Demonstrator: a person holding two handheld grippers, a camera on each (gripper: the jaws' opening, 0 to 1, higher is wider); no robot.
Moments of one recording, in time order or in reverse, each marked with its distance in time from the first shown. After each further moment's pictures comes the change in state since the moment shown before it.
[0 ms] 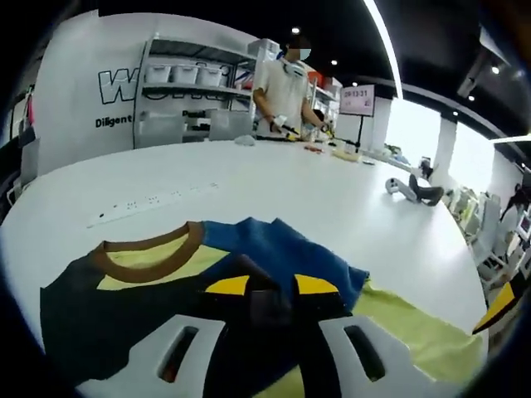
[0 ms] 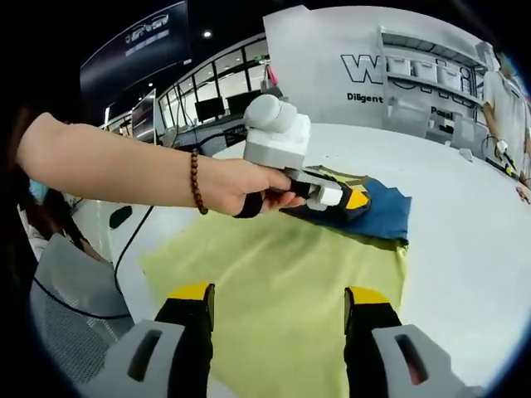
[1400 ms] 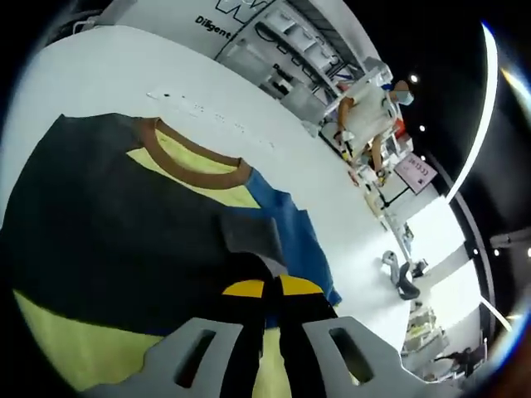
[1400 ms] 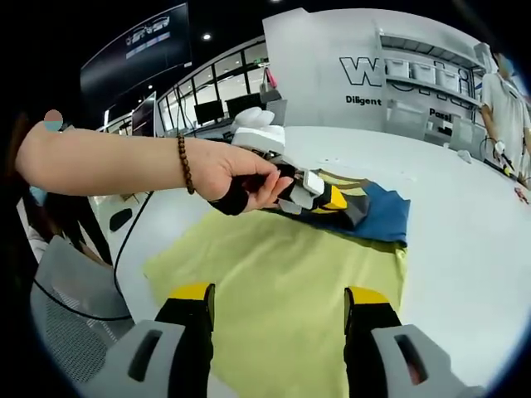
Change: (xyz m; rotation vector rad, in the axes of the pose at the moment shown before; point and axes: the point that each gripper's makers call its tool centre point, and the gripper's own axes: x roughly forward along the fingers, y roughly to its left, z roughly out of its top) left arm -0.016 0.000 -0.028 -0.689 0.113 0.049; right arm -0.002 0.000 0.003 0.003 -0.016 -0.008
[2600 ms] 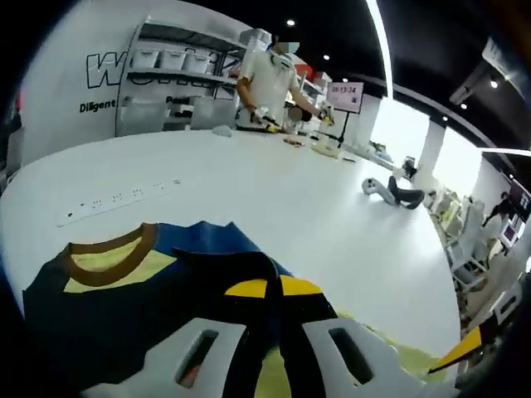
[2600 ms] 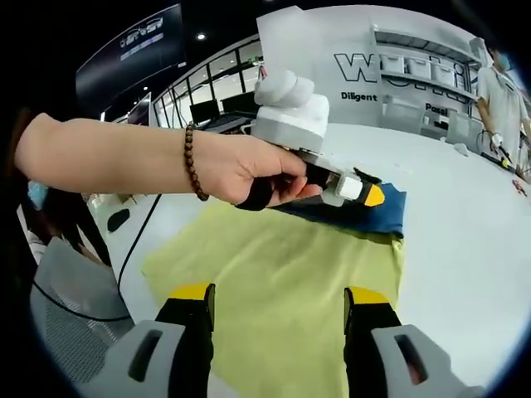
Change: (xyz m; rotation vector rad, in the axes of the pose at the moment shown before) left arm 0.035 -0.068 -0.015 0.705 0.017 -0.117; right arm -0.002 -0.007 -0.010 0.027 0.016 -0.010
